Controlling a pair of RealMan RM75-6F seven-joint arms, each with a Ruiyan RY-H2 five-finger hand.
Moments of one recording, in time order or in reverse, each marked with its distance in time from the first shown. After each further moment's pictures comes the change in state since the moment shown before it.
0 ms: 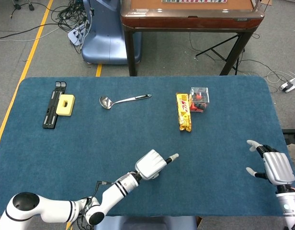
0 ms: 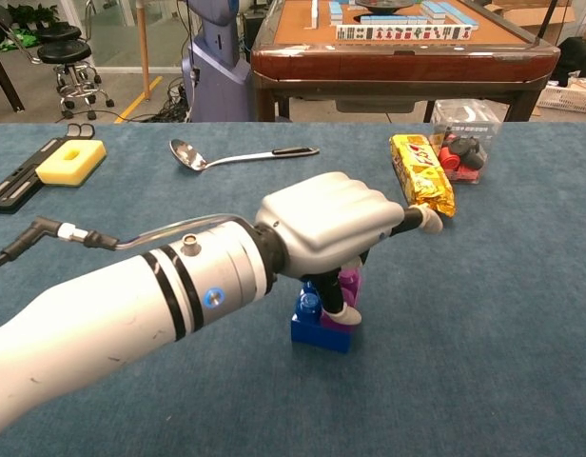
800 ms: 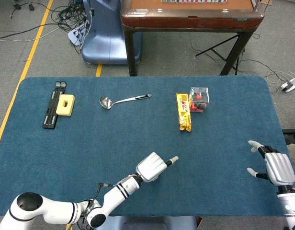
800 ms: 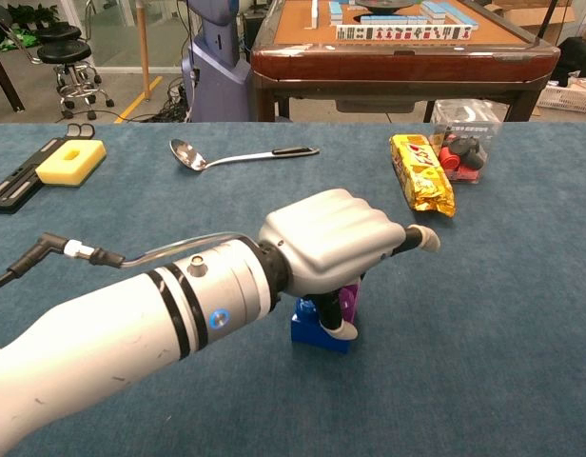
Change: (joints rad) left arm -0.014 -0.033 0.023 0.018 -0.046 0.011 0.059; right arm -0.006 -0.006 -0.003 0.019 0.004 0.003 0.025
